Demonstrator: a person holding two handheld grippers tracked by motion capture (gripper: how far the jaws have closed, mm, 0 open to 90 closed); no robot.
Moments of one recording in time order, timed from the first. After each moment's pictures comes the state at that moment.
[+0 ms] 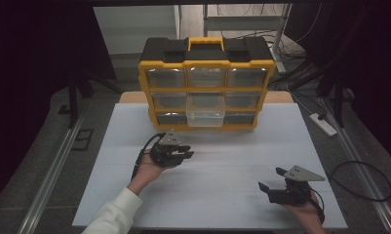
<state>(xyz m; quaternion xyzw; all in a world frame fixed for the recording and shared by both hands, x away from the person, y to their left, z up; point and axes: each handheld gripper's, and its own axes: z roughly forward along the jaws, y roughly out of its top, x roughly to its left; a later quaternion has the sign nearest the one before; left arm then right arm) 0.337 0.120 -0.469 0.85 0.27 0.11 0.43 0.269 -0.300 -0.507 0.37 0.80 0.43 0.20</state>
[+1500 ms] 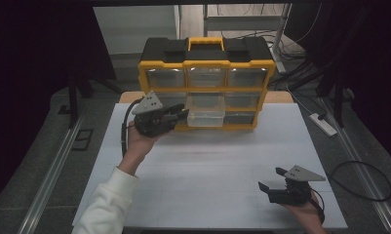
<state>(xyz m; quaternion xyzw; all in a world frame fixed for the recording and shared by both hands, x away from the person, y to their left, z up) 0.351 0.135 -0.350 0.77 0.28 0.20 0.54 0.269 -0.300 -0.506 0.37 0.80 0.44 0.20</state>
